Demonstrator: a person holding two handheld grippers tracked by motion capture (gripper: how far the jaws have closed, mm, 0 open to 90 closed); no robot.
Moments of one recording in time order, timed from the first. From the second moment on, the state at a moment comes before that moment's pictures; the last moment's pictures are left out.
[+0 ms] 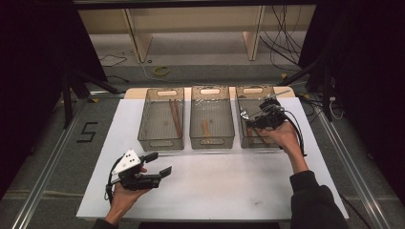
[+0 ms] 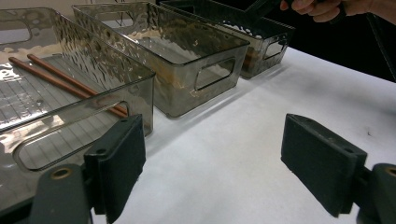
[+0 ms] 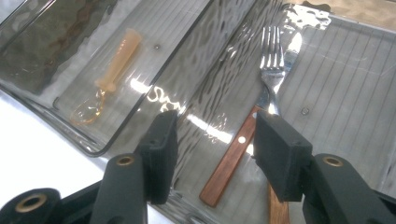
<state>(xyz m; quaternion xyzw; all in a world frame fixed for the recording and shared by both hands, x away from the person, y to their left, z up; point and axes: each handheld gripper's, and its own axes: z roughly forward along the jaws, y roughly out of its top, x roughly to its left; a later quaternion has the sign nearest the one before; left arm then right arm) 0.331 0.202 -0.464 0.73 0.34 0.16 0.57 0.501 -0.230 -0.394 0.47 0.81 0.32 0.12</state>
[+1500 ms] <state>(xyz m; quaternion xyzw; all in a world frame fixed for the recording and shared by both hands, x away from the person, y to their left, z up) 0.333 0.203 -0.465 0.73 0.34 0.15 0.57 0.406 -0.216 -0.403 0.42 0.77 0.46 0.14</state>
